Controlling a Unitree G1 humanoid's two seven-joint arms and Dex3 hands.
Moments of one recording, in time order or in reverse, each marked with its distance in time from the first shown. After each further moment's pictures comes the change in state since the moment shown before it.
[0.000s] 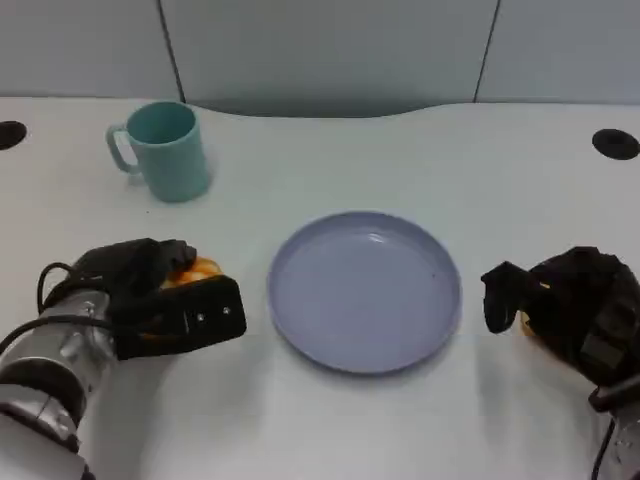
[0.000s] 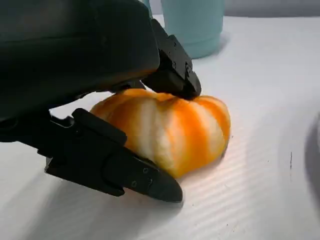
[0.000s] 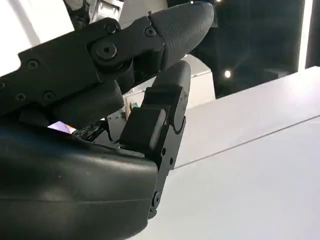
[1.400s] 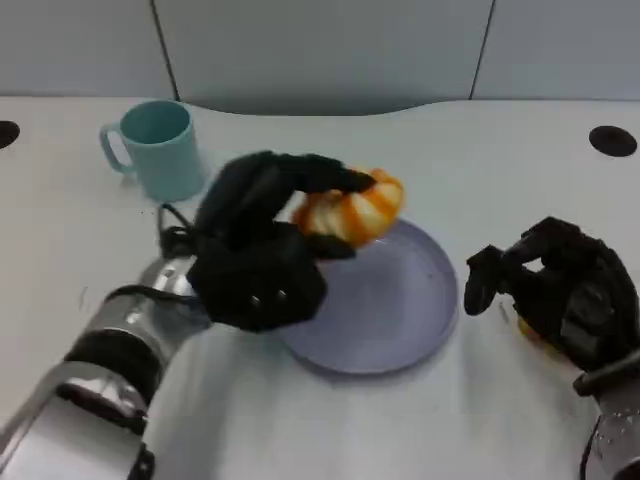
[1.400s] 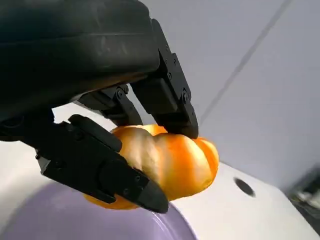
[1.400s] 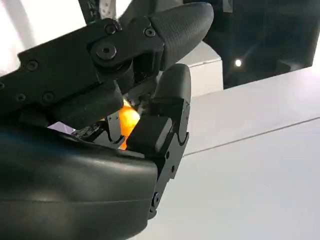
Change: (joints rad) left arm -0.056 -0.162 0.099 -0.106 -0.113 -0.551 0.135; right arm 0.013 0.042 0.072 -0.098 -0.017 -0.065 -0.105
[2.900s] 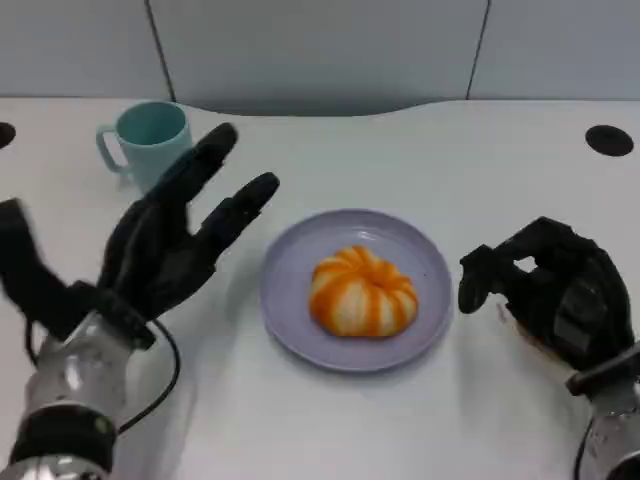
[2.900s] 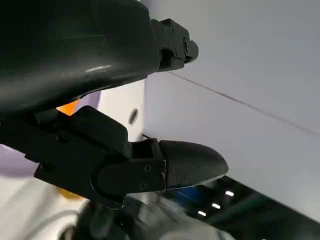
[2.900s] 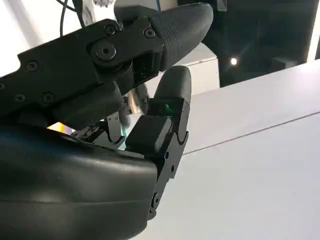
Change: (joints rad) left arm 0.292 -0.013 0.640 -0.378 -1.082 0.786 -1.149; right arm -0.025 -0.005 0.003 0.056 0.012 0.006 -0.003
